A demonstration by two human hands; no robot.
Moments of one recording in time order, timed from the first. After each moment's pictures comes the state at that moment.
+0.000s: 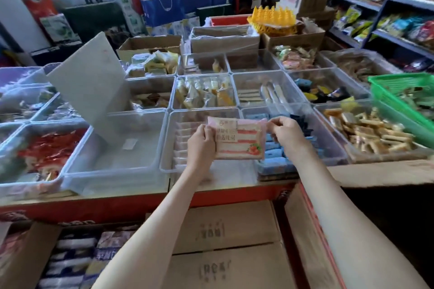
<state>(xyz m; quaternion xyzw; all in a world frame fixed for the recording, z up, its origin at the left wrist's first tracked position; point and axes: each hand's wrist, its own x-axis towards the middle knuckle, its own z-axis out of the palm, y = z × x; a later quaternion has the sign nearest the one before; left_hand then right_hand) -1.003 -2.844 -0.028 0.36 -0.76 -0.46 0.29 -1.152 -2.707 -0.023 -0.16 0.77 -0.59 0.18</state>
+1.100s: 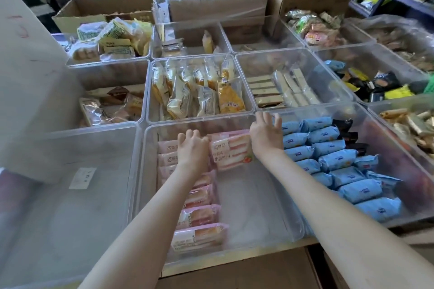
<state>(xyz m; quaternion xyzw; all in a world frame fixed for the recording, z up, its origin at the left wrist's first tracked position) -1.176 -3.066 -0.196 0.24 -0.97 0.04 -0.03 -1.288 -2.930 -0.178 -0.34 0.94 0.03 -0.06</state>
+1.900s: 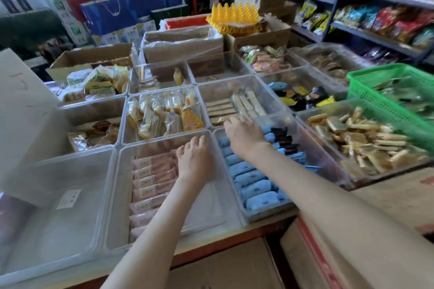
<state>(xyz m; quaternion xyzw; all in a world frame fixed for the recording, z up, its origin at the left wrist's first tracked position) -1.169 -2.916 -0.101 0.26 -0.96 -0.08 0.08 -1.255 -2.812 -0.042 -0.42 0.91 0.01 -0.05</state>
